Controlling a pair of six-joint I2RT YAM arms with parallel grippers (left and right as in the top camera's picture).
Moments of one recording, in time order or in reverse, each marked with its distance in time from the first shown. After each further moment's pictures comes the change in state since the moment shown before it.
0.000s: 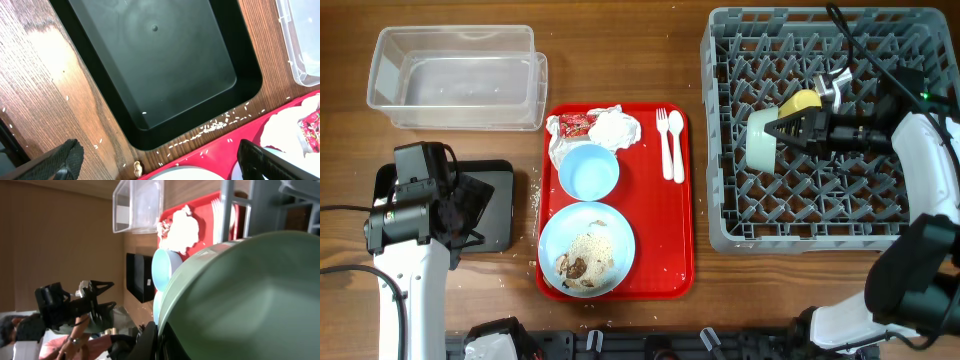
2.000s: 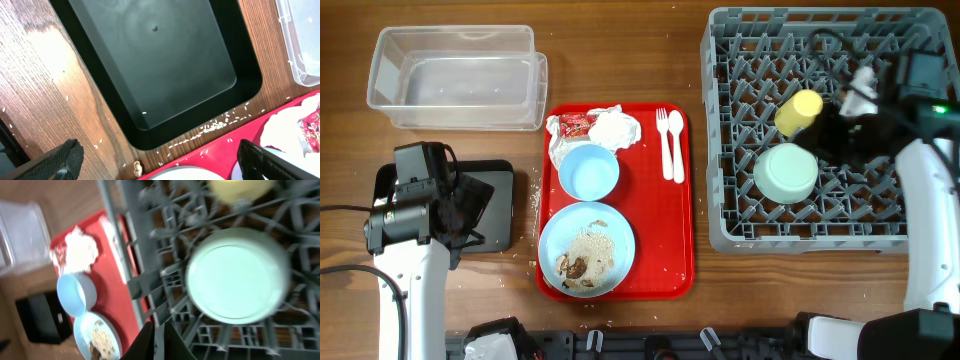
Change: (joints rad) left arm 0.000 0.000 0.000 0.000 0.000 0.000; right arm 0.144 -0.253 0.075 -0.036 0.704 0.388
